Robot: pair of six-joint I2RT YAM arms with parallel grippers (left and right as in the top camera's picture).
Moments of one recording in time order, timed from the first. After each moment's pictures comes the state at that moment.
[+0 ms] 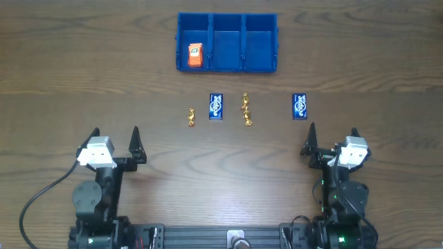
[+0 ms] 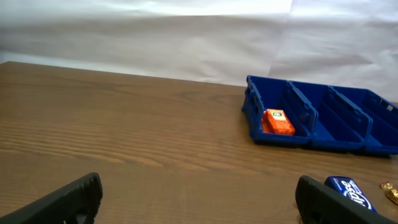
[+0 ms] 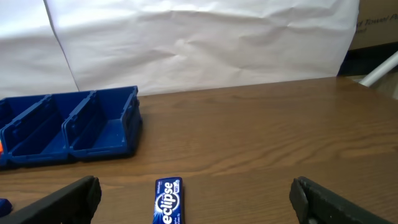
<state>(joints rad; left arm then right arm) 0.01 0.01 0.01 -0.10 0.05 -0.12 0.04 0.01 0.01 -0.06 0.16 0.08</state>
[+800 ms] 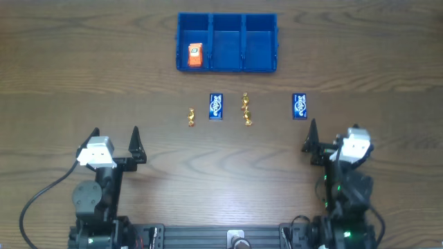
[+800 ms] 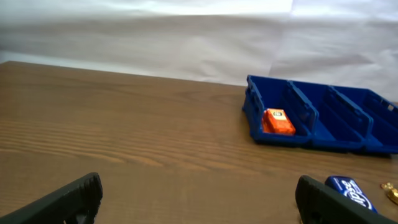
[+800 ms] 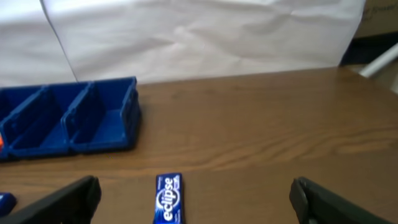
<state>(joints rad) 0.01 0.01 0.02 -0.11 0.05 -0.12 0.04 0.25 0.19 -0.11 0.15 0.07</state>
